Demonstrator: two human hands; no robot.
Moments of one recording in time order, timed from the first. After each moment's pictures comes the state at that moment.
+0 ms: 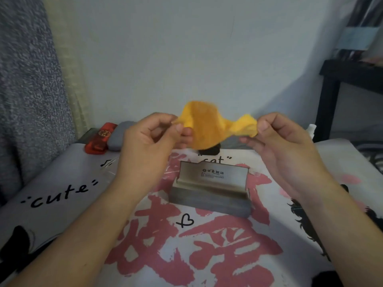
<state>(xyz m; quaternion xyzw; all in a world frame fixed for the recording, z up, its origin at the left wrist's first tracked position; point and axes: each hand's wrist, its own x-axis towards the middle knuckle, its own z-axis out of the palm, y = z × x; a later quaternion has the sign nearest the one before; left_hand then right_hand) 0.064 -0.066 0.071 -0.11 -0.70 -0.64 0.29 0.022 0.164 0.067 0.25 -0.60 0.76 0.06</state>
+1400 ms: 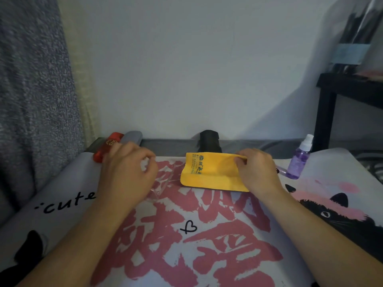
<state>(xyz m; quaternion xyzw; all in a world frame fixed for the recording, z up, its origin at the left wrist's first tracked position) 0.056 -0.132 0.025 0.01 -0.91 -0.18 0.38 -0.043 0.152 0.001 0.10 -0.93 0.25 0.26</state>
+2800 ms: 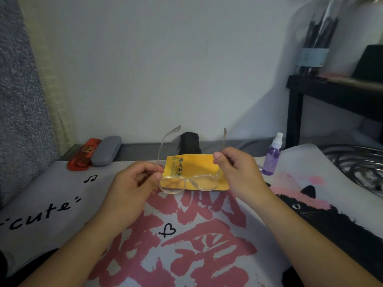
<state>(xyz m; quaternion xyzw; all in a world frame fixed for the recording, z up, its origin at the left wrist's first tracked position) 0.067 -0.084 0.019 -0.08 -0.79 -0.58 0.20 0.002 0.162 0.024 0.16 -0.85 0.48 0.18</state>
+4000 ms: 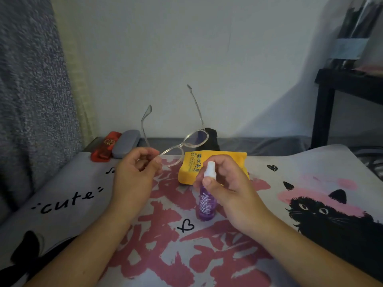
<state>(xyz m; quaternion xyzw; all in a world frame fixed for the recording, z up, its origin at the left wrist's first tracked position) 0.058 -0.098 0.019 0.05 -0.73 -0.61 0.30 0.052 0.113 0.012 0.31 -0.68 0.66 0.01</state>
